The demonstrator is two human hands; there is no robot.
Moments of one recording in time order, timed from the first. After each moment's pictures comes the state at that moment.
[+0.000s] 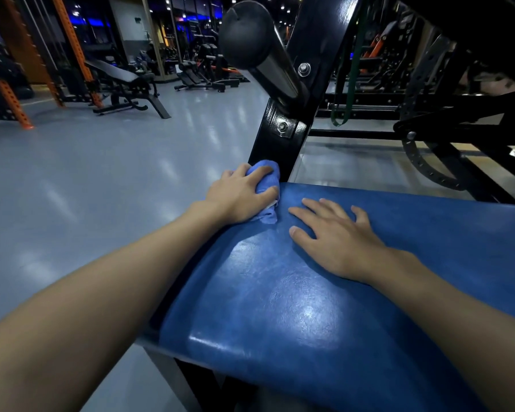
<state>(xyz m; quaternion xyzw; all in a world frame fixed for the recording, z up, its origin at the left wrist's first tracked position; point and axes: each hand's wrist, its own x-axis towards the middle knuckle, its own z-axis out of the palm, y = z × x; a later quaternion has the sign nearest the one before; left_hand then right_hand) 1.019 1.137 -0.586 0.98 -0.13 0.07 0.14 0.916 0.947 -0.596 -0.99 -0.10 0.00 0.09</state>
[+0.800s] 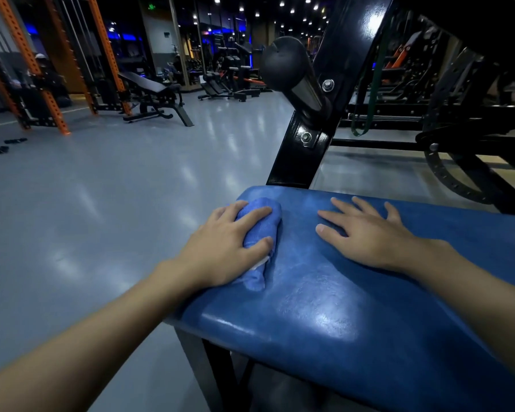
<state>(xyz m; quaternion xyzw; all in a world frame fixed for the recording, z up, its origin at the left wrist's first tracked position) 0.896 1.192 -0.590 0.97 -0.14 0.08 0.17 0.914 0.934 -0.576 -0.99 -0.09 0.05 0.07</state>
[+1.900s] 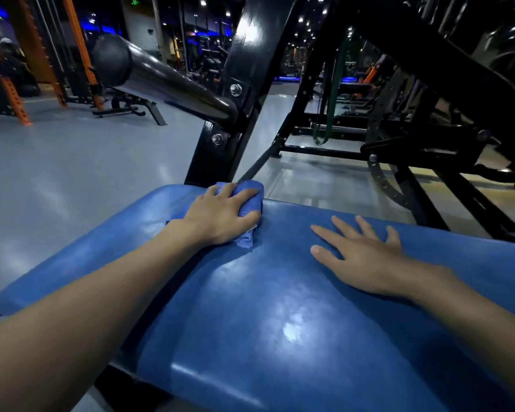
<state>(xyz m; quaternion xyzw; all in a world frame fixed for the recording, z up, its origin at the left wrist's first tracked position) 0.968 1.016 -0.591 0.98 -0.12 0.08 0.11 0.881 0.758 -0.581 -0.99 -0.06 0.08 0.03</state>
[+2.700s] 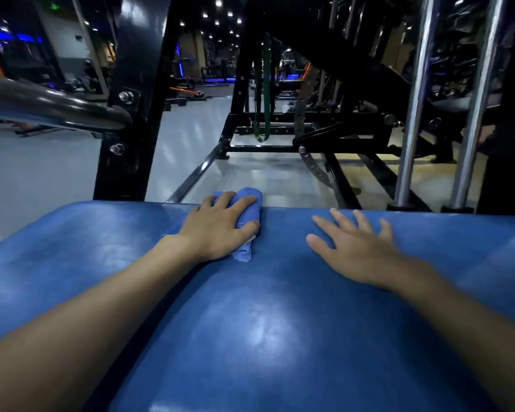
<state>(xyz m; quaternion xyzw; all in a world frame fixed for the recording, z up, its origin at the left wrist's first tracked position) 0.938 0.854 -0.590 0.97 -0.21 0.05 0.10 0.842 0.615 -0.590 -1.00 0.07 0.05 0.05</state>
